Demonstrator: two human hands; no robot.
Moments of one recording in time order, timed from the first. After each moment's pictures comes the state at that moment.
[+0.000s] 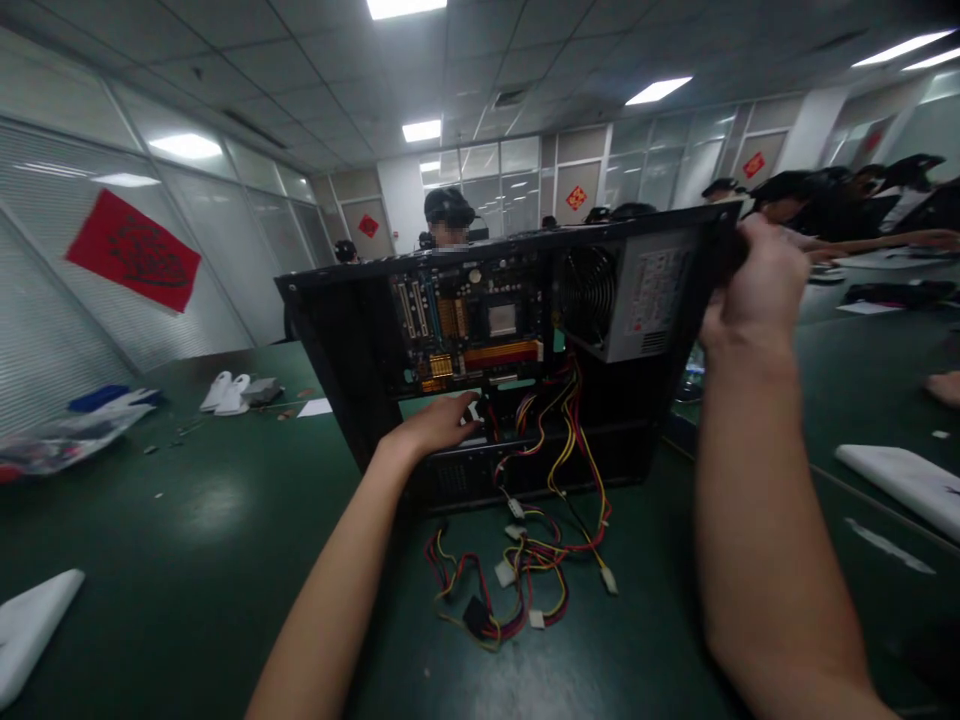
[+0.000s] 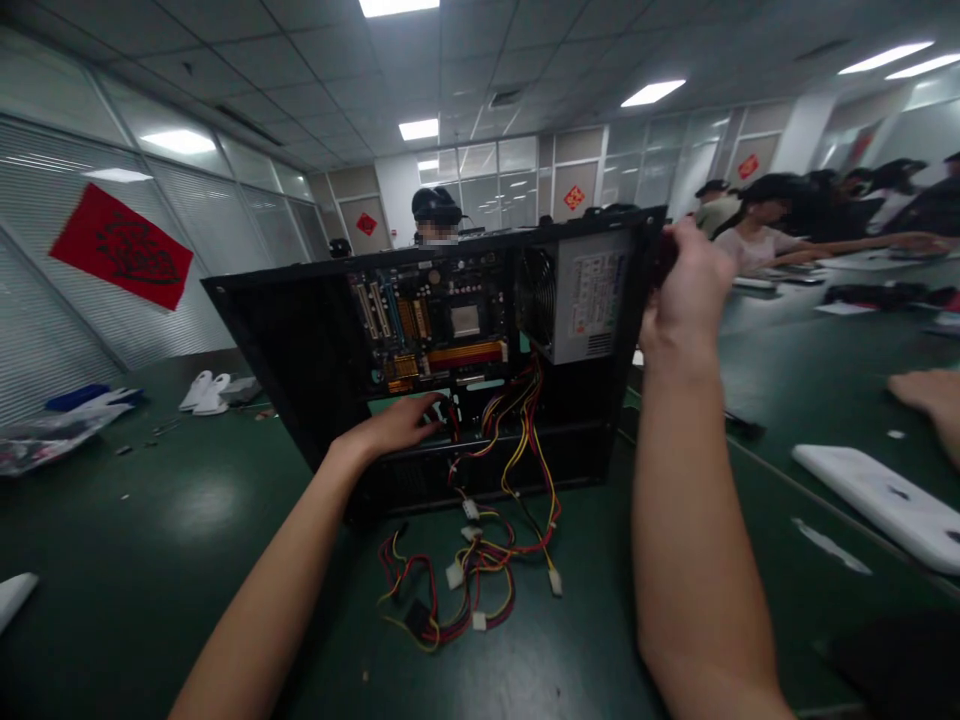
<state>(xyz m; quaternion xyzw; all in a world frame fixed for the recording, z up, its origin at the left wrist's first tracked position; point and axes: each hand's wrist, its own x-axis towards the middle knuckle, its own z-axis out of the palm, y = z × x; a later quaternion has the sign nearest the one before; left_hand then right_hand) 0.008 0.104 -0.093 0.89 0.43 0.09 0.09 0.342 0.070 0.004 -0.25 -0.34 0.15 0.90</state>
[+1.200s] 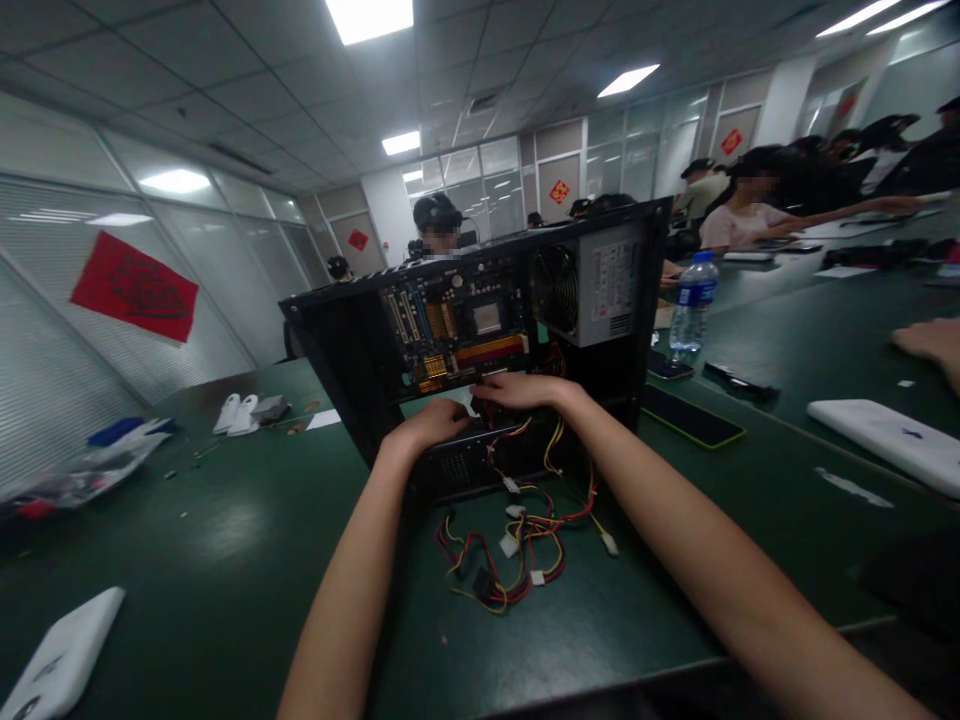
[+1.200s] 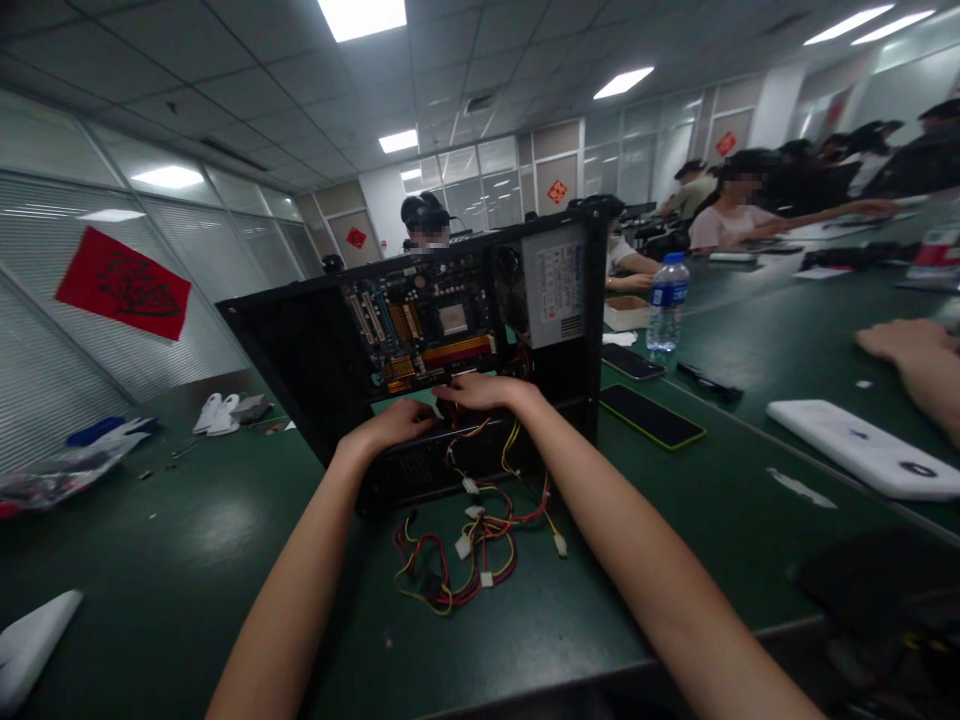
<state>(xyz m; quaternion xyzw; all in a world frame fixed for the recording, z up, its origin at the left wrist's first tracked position) 0.003 0.112 -0.097 0.90 0.43 0.03 0.09 0.220 0.118 -0.100 -0.44 -0.81 0.29 0.25</state>
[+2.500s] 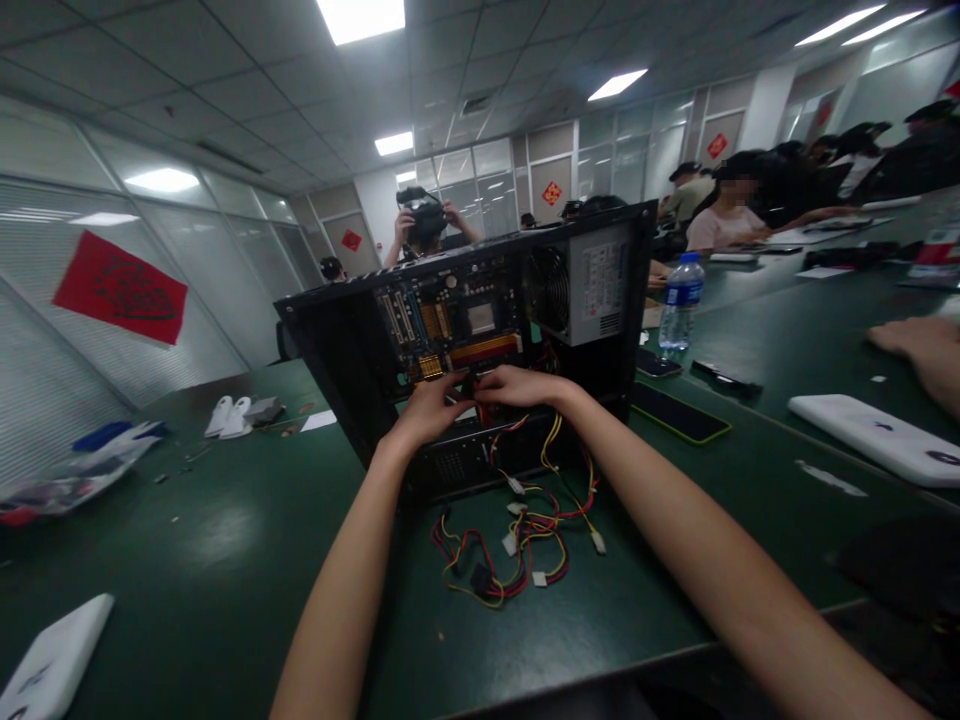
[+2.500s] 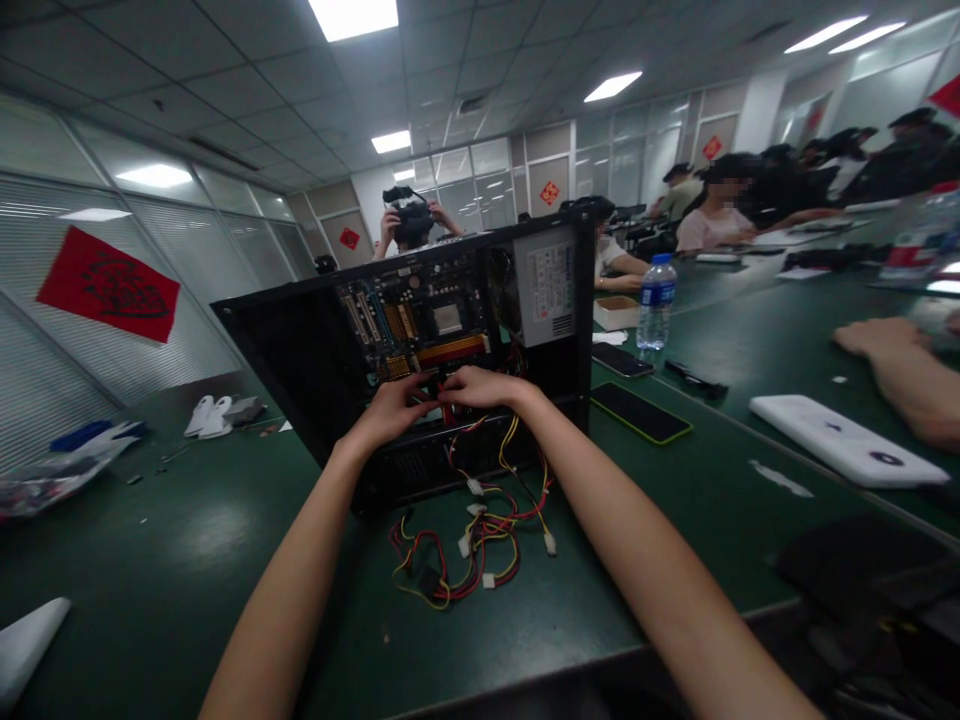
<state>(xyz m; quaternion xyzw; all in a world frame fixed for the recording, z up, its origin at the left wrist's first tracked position) 0.009 0.104 -0.091 0.86 0.40 0.28 0.12 0.236 0.124 -0.102 -0.35 -0.87 0.26 0.24</state>
